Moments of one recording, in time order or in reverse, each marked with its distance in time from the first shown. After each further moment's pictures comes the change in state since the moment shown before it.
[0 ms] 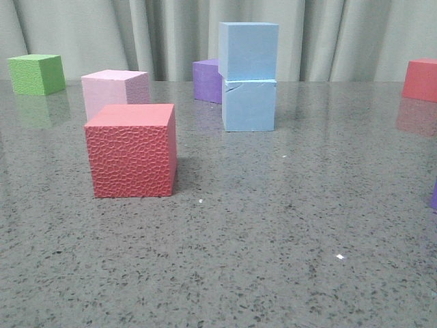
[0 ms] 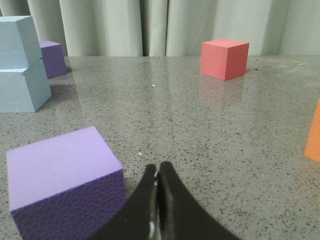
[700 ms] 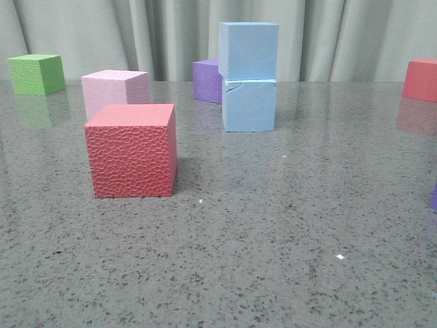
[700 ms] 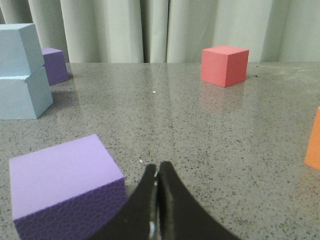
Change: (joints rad) left arm 0.000 0.000 0.000 0.000 0.000 0.000; right arm 0.000 0.000 0.000 0.000 -0.028 0.000
